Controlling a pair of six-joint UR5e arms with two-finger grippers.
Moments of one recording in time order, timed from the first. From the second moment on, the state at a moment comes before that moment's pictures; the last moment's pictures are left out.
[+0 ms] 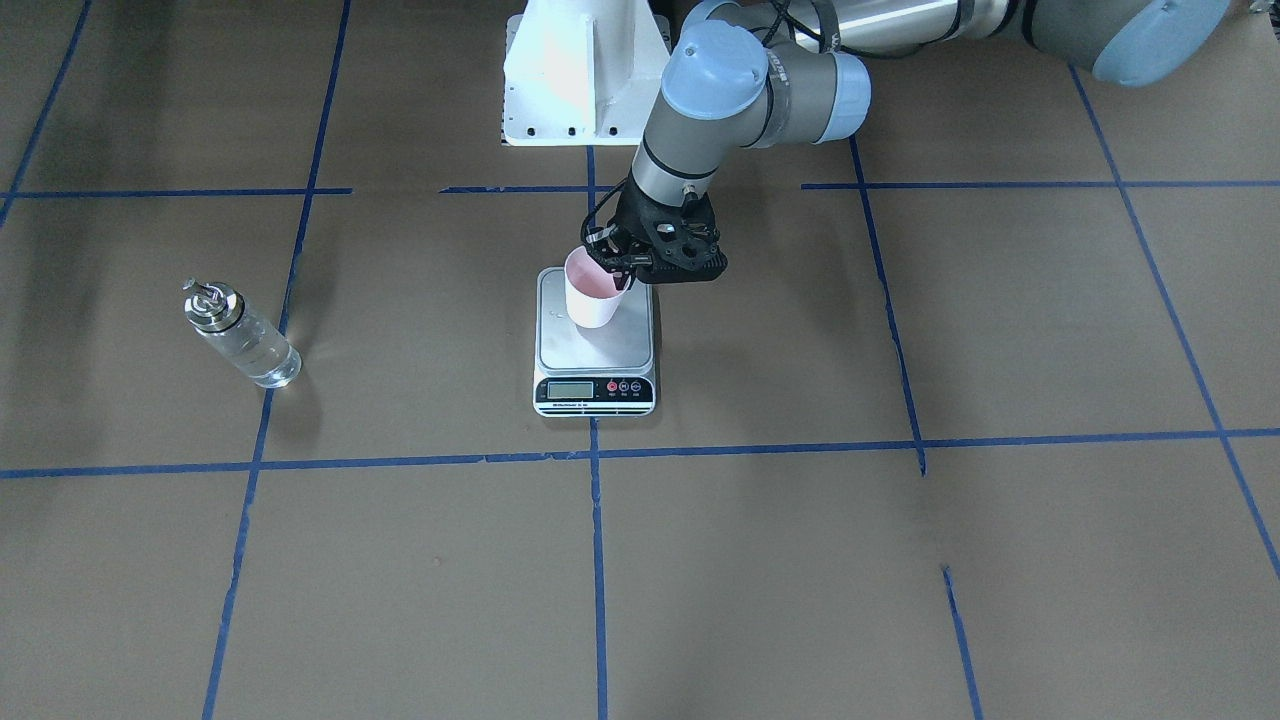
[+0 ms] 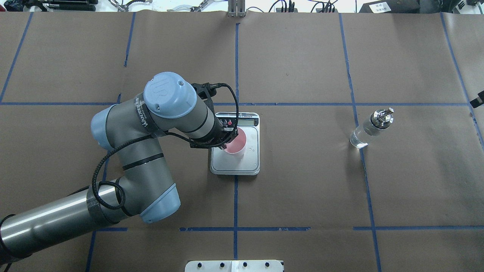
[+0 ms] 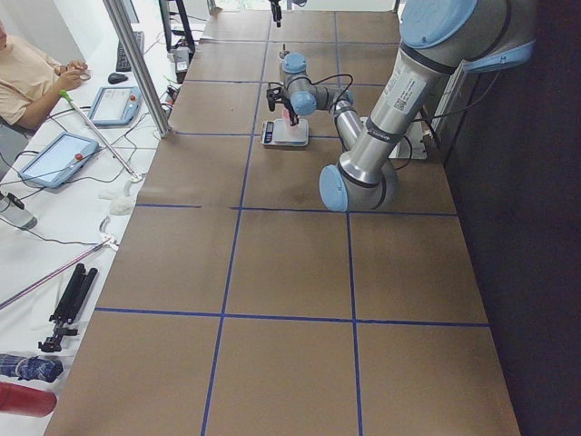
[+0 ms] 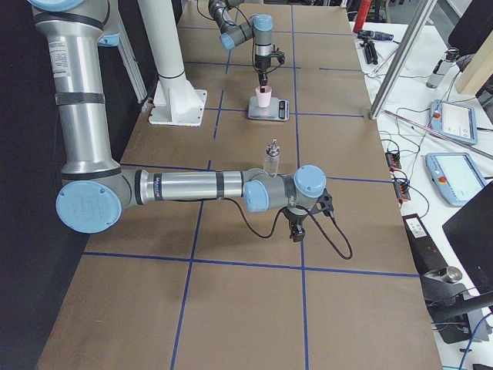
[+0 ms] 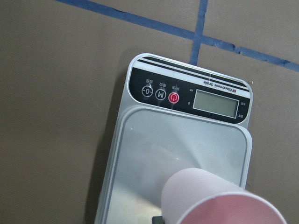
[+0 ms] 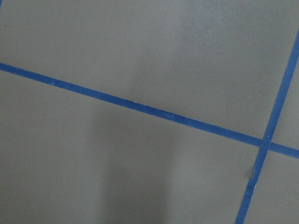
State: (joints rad) left arm -0.53 -2.28 -1.65 -1.77 -1.96 -1.48; right arm 1.38 -1.49 1.53 -1.44 2.44 -0.02
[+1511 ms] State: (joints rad) left arm -0.57 -2.25 -1.79 -1.78 -1.97 -1.47; right arm 1.31 -1.52 1.53 -1.27 2.46 0.02
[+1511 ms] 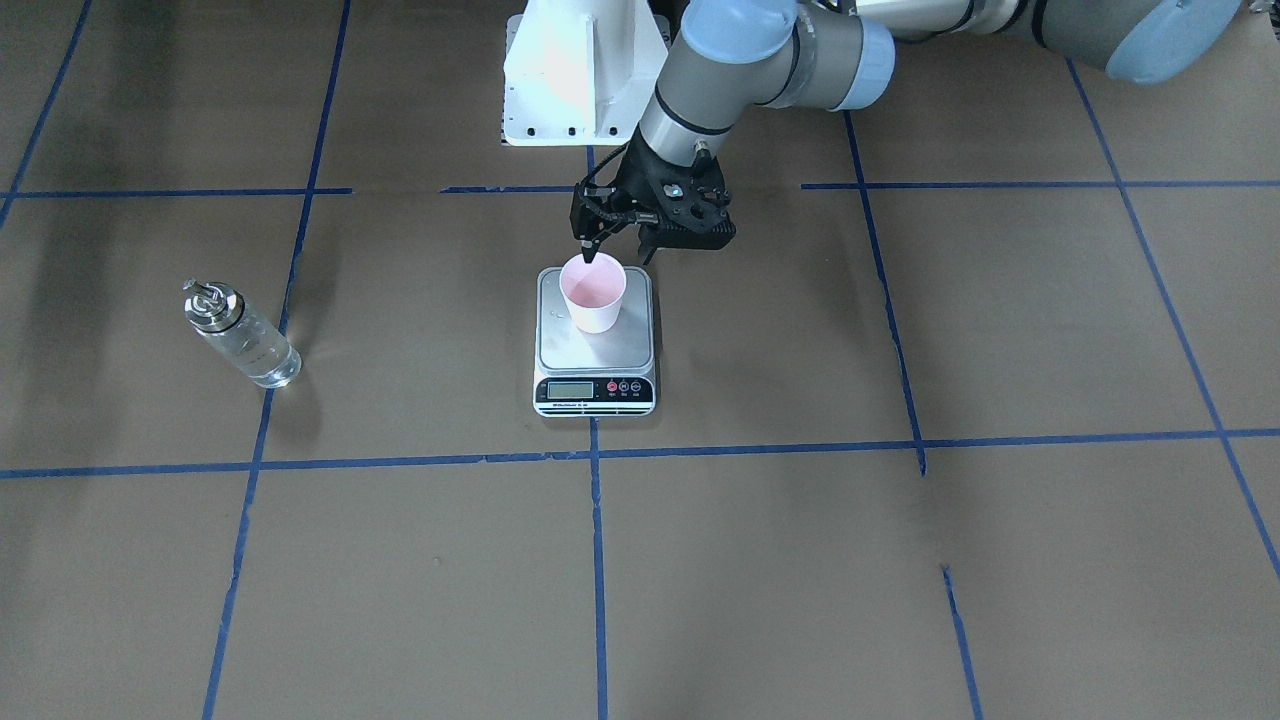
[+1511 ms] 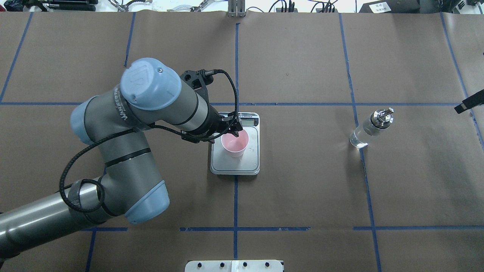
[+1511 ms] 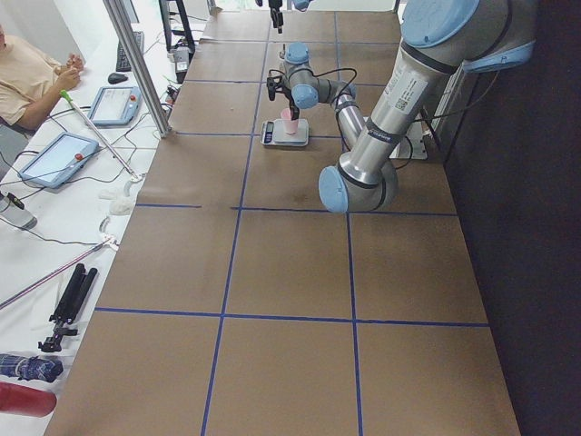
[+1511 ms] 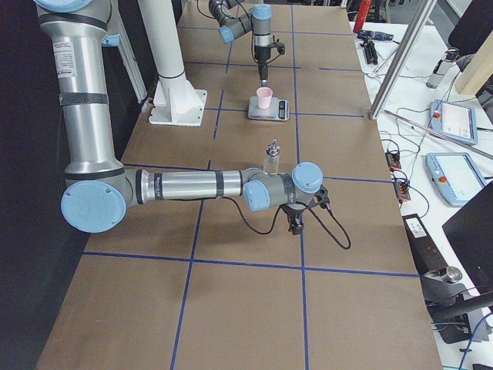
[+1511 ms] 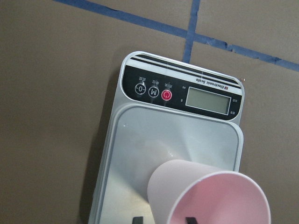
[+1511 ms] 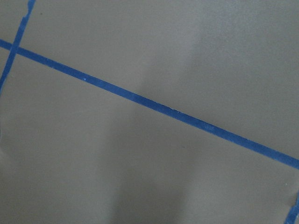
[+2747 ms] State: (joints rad) left arm -0.62 -2.20 -1.87 -1.77 -1.97 -1.48; right arm 0.73 -1.73 1.71 -0.28 2.06 1.13
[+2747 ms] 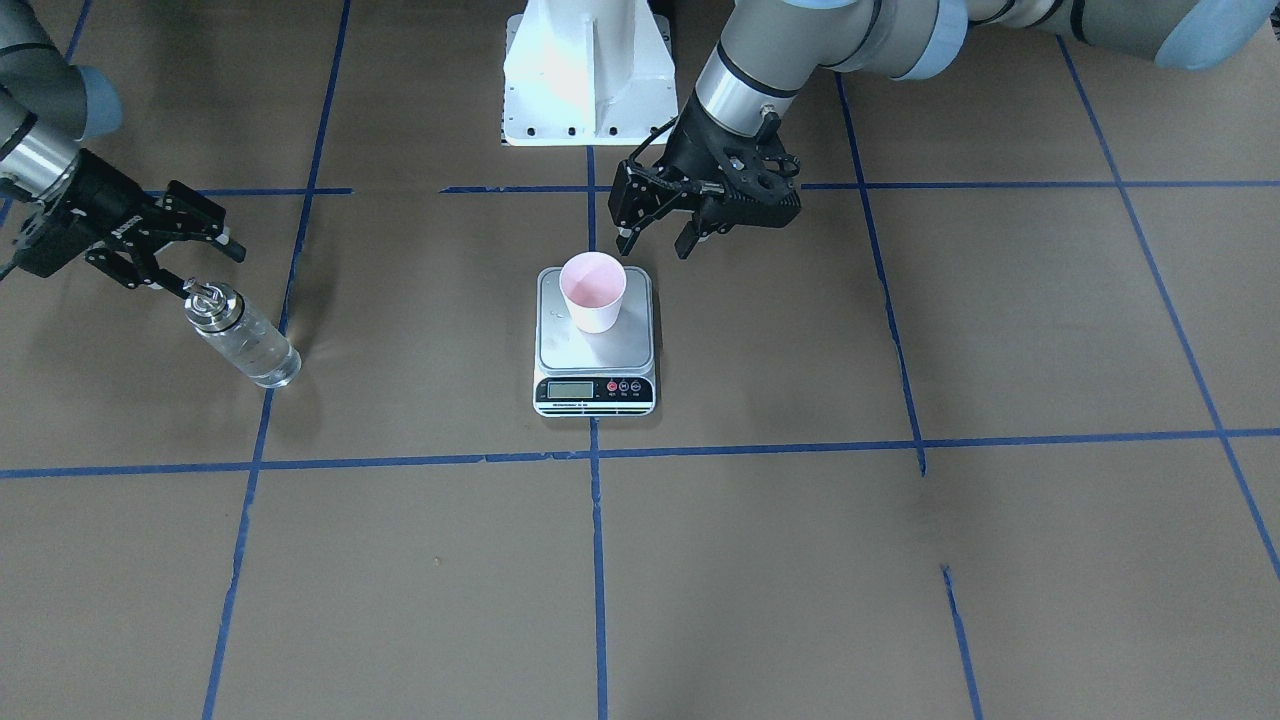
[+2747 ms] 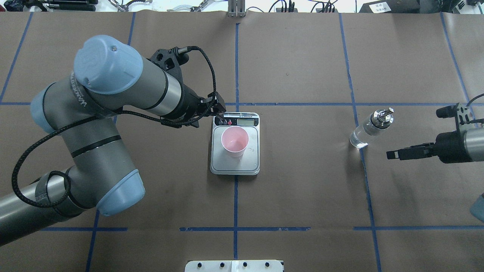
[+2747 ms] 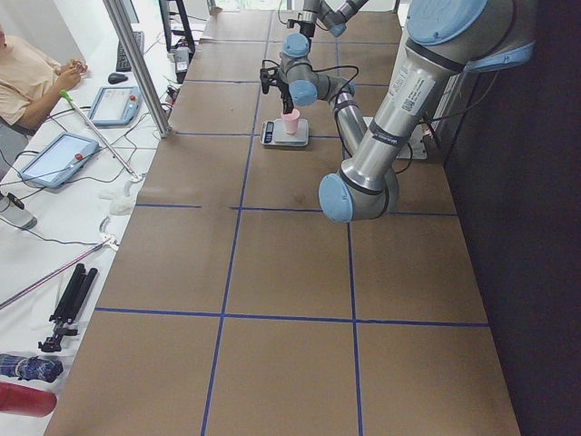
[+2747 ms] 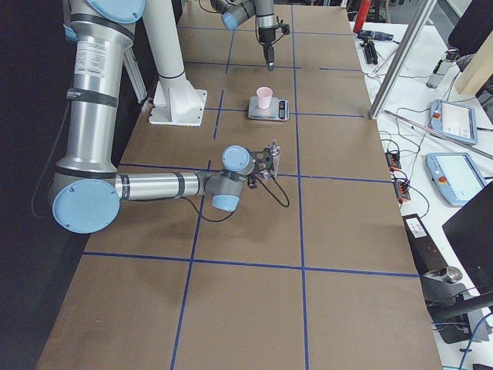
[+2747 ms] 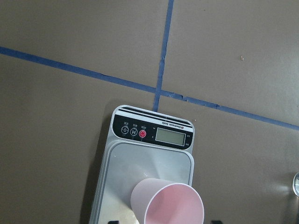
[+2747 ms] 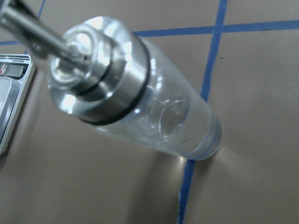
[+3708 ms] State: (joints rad) left arm -0.62 -2.20 -1.87 -1.78 -1.97 -1.48; right arm 0.44 -1.80 1.81 -0.42 1.30 1.18
